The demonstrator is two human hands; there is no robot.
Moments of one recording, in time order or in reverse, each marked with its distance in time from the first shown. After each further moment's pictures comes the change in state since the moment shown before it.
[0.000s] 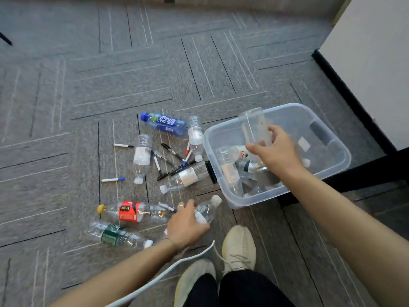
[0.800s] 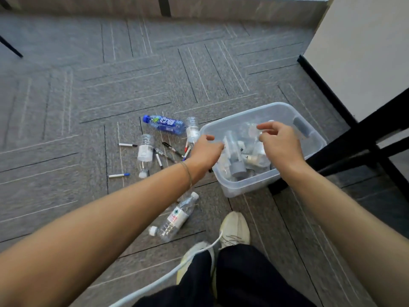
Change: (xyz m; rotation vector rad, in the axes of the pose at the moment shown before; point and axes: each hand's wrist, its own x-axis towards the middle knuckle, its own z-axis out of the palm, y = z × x) left_hand -0.015 0.145 -0.117 -0.696 0.092 0.026; right_hand -0.058 -0.013 -0.040 0.070 0.123 -0.048
